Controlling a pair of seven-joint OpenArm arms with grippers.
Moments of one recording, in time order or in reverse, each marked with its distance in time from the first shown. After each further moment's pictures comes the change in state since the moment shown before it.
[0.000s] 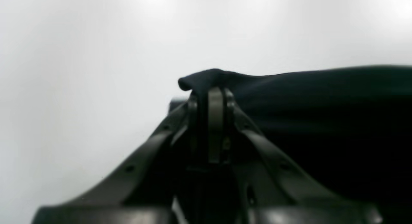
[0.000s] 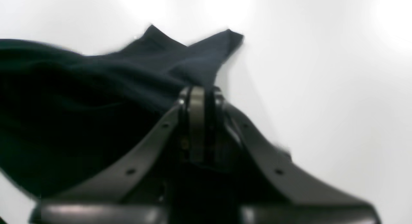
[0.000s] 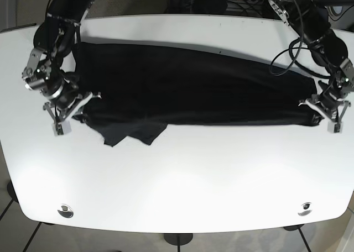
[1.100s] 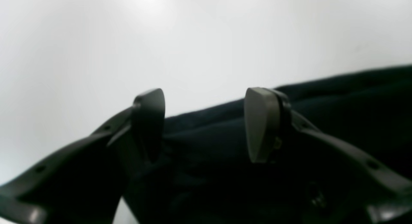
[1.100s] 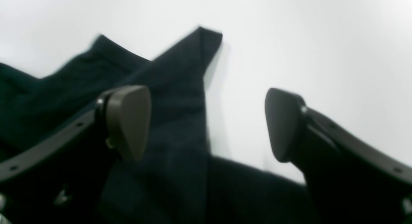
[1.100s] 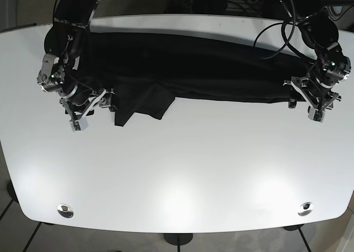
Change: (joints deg) left arm 11.7 1.4 9.3 13.5 -0.2 0.3 -0.6; right arm 5.3 -1.2 -5.1 -16.5 -3.0 0.0 1.7
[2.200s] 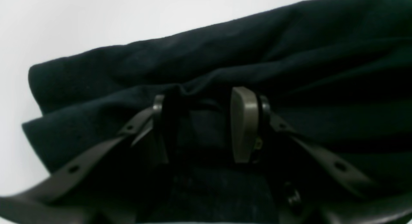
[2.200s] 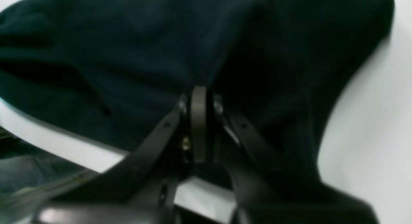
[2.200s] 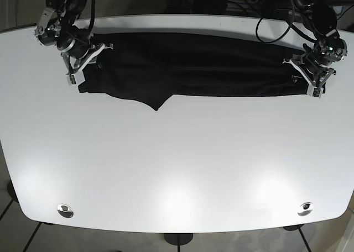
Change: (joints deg) left arm 6.1 -0.5 -2.6 -8.0 -0.9 0.0 -1.8; right arm -22.6 -3.7 8.2 18.3 10.8 0.0 -8.4
